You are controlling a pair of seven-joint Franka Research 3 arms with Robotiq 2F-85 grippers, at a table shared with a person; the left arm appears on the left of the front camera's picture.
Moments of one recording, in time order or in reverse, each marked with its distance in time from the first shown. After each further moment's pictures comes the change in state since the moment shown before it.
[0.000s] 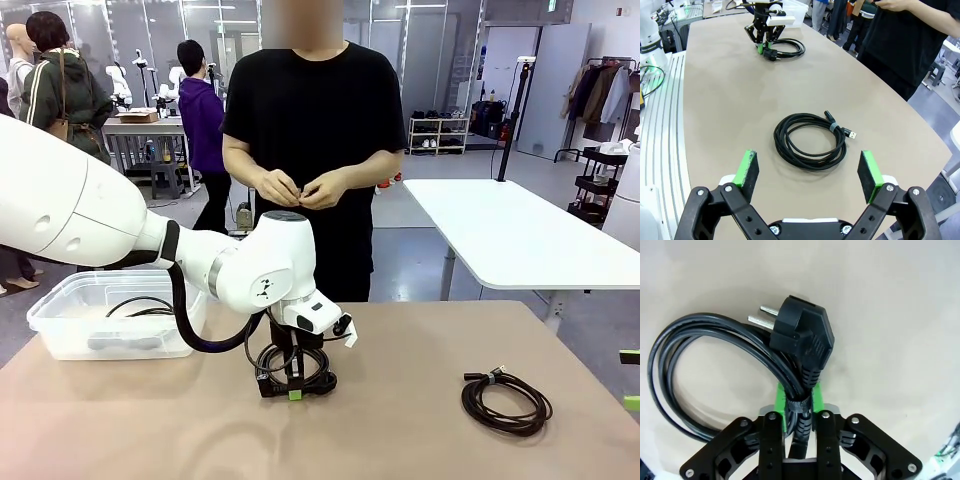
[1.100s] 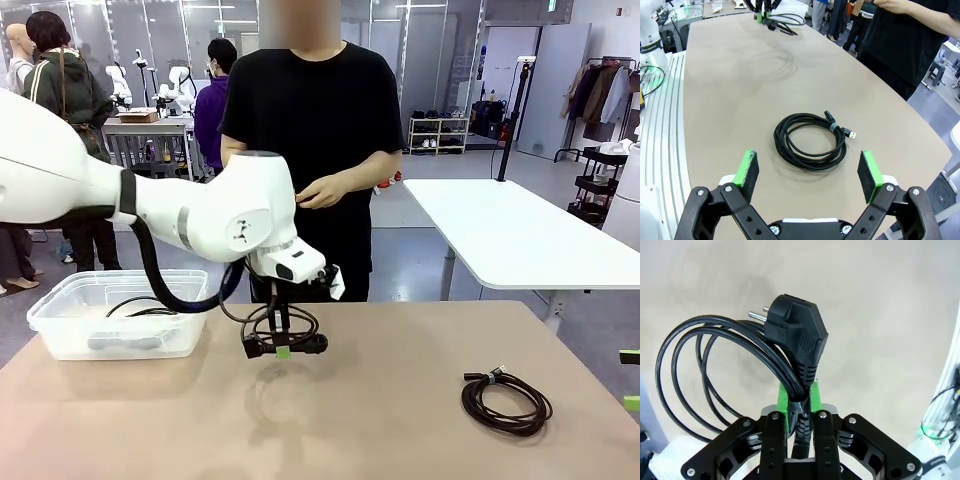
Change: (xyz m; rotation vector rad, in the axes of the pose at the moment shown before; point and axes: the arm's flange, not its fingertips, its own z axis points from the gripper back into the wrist) left arm -0.030 -0.011 0.108 0.048 -0.063 -0.027; right arm 0.000 0.000 0.000 0.000 0.000 0.000
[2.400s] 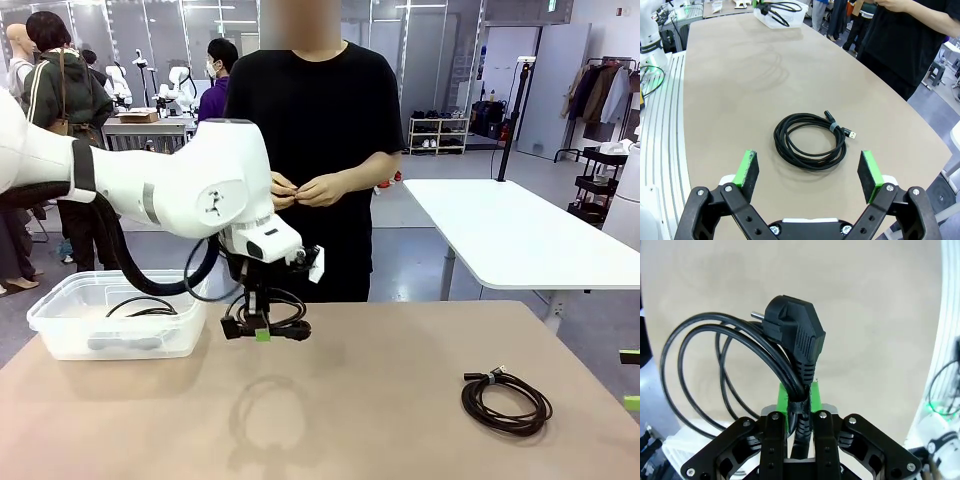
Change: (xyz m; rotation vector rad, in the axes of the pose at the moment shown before) left arm -0.034 -0.003 0.052 0.011 -0.010 -0.097; right arm 0.000 0.000 0.000 0.000 0.000 0.000
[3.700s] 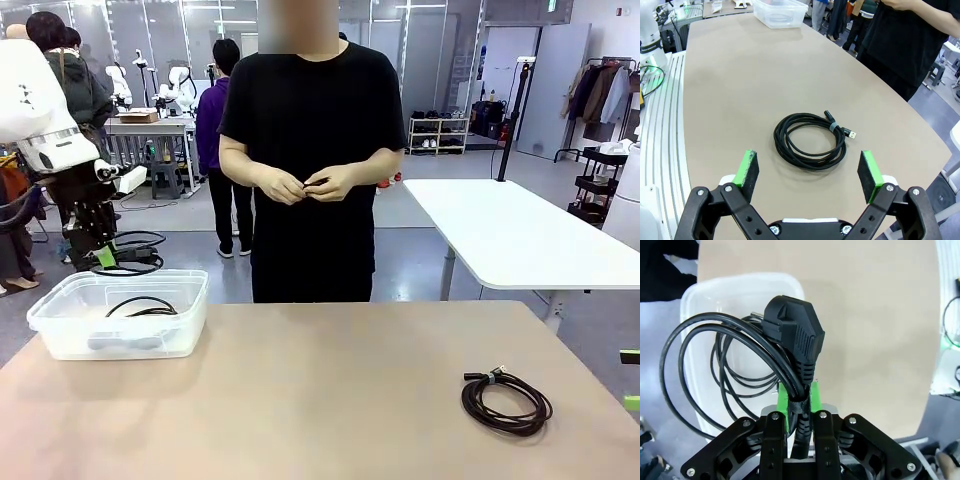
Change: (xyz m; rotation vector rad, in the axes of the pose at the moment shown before) left arm -0.293 0.094 0.092 -0.015 -0.109 0.053; right arm 0.000 0.000 0.000 -0.001 0.001 0.000
